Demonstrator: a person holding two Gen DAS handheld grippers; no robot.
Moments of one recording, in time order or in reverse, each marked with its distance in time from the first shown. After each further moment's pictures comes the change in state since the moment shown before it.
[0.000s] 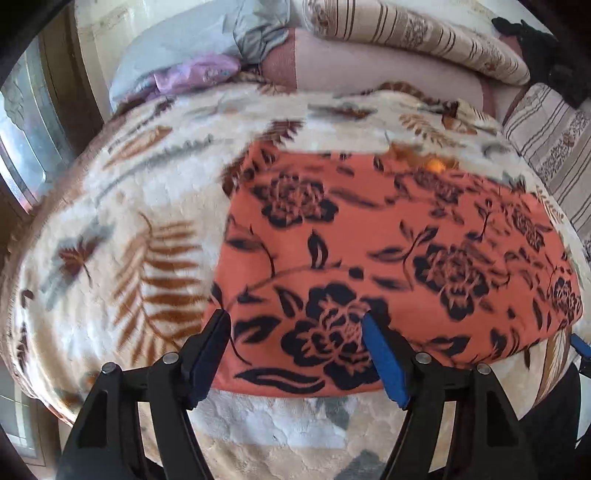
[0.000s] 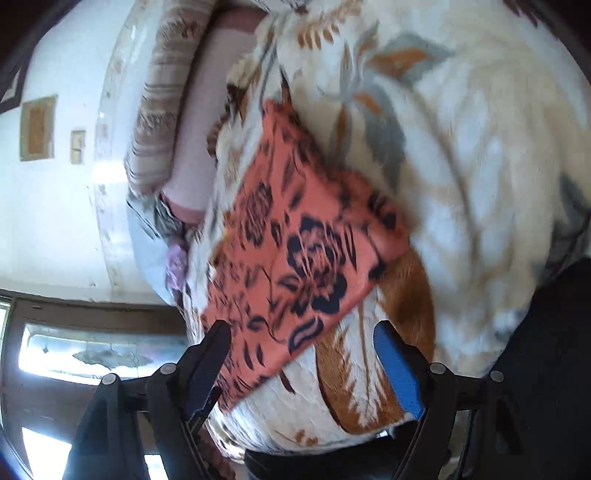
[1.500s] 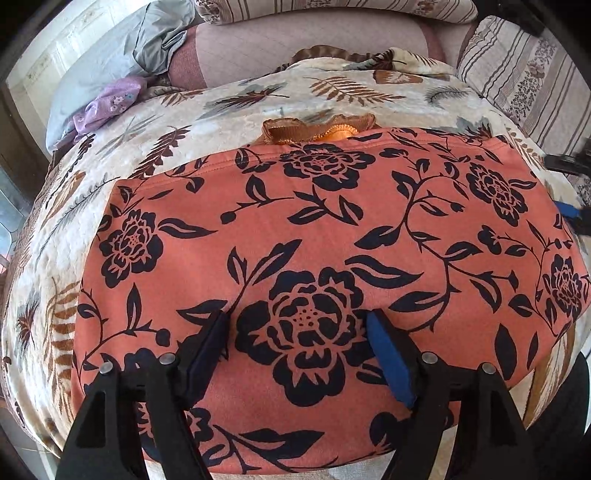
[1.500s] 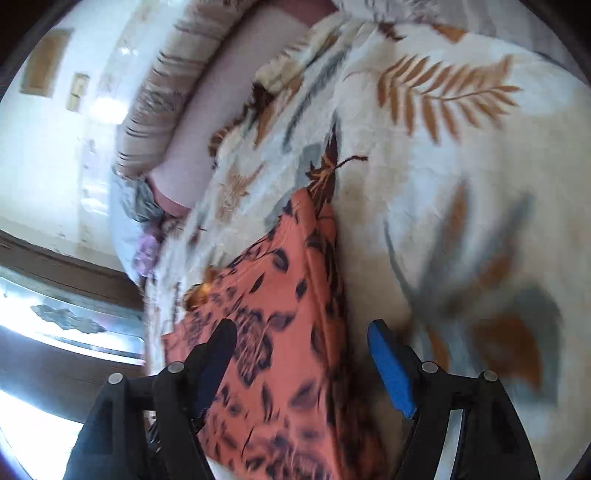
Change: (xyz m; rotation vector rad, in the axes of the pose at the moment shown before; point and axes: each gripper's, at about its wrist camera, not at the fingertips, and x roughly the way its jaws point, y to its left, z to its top) left arm 0.052 -0.127 0.022 0.194 0.084 -0.043; right arm 0.079 0.047 0.156 -0.291 0.109 -0.175
